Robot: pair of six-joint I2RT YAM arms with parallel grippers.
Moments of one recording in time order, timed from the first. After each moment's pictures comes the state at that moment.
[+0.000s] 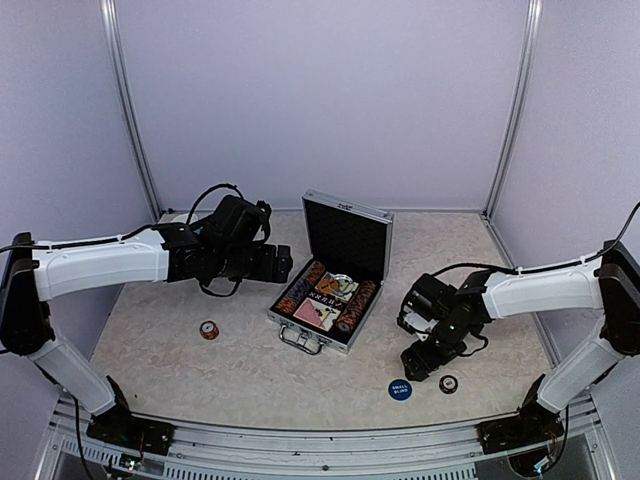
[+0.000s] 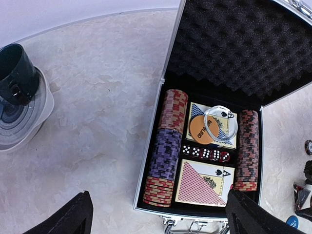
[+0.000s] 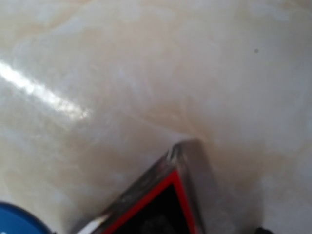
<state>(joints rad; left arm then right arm) -0.84 1.54 1.17 -0.37 -0.31 -0.45 0.83 1.50 0.79 -0.69 -0.02 0.28</state>
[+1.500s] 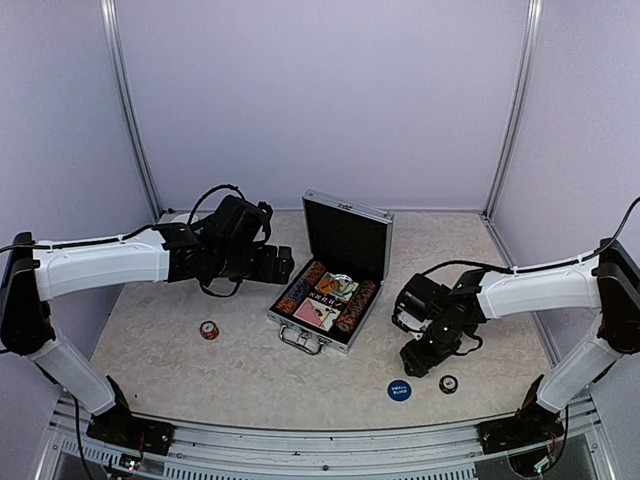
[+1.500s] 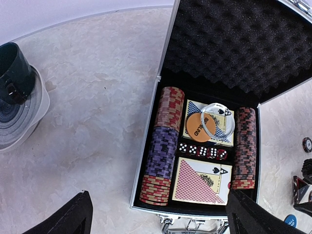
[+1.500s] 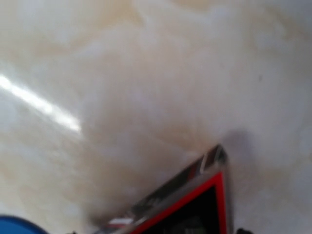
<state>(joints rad) -0.84 1.55 1.17 -0.37 -0.30 -0.45 0.88 1.53 0.83 -0.70 0.05 0.31</state>
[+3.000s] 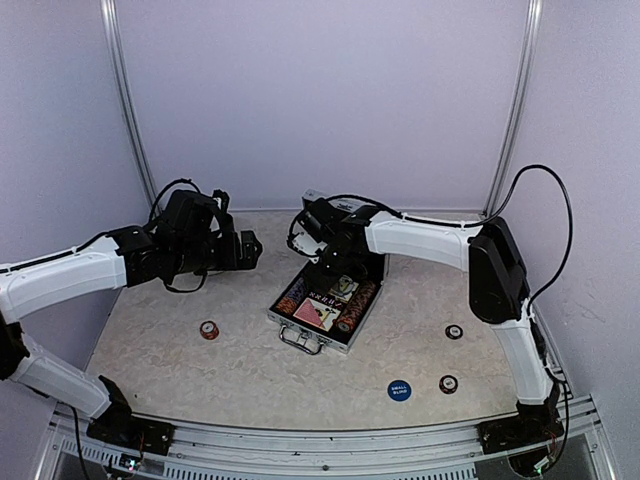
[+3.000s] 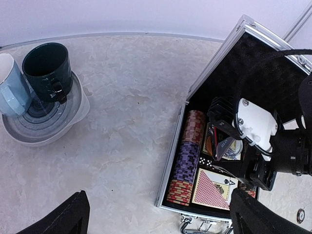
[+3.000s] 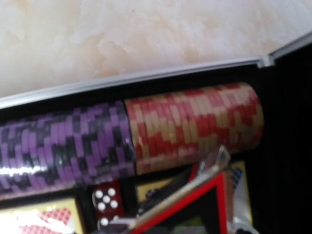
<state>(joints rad) -0.71 1.32 1.02 -0.33 -0.27 -0.49 0.87 2.29 2.00 -0.76 0.15 -0.11</state>
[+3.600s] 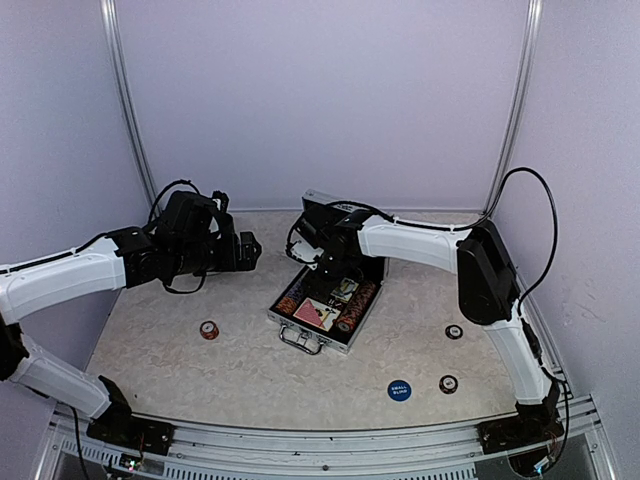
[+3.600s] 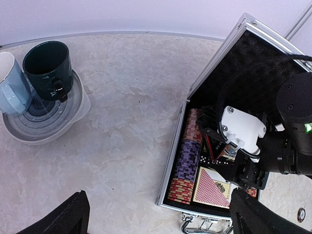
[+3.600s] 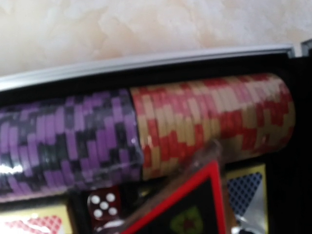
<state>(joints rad) -0.71 1.32 1.02 -0.33 -0.27 -0.49 0.87 2.36 2.06 -0.81 0.16 -0.14</state>
